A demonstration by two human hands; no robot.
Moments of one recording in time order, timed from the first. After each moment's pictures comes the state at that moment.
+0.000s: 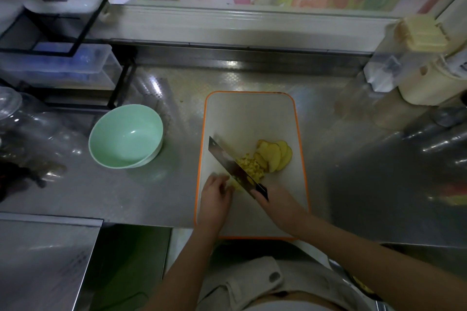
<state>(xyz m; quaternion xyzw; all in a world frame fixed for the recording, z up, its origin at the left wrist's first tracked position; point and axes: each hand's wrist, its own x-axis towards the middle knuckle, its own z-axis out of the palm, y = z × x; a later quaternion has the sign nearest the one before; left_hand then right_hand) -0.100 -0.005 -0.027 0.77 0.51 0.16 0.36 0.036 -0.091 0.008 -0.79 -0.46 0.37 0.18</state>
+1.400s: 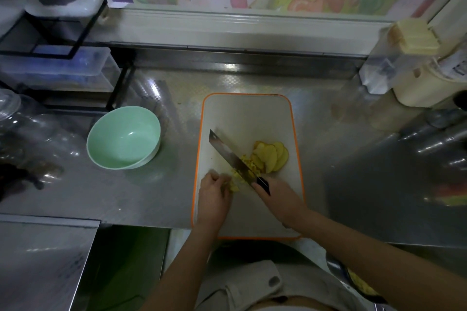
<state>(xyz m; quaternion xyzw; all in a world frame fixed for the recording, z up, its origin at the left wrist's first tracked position) -0.096 -0.004 -0.026 0.80 0.49 0.12 0.32 0.045 -0.089 0.017 -0.80 -0.46 0.34 0.20</state>
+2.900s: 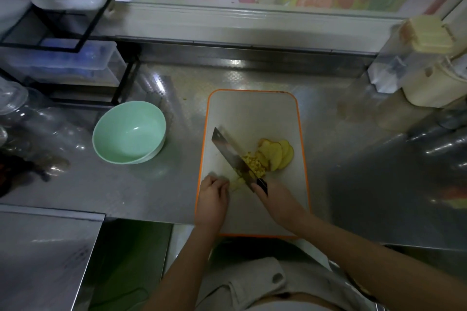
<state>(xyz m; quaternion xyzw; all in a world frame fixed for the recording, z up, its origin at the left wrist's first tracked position) -0.109 -0.008 -0.035 0.77 0.52 0.17 0.32 0.034 -0.088 0.006 -0.79 -0.44 0.37 0.20</state>
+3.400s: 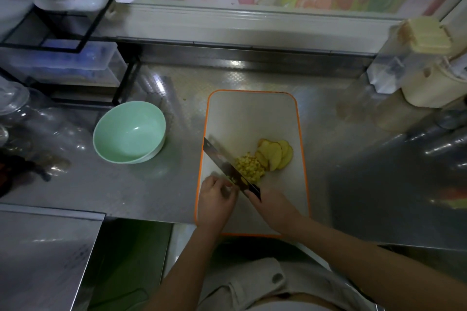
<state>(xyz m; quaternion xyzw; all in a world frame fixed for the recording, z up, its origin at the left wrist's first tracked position) -0.105 -0.013 -0.037 0.78 0.52 0.17 0.31 0.022 -0.089 0.007 -0.79 -0.46 0.36 0.15</state>
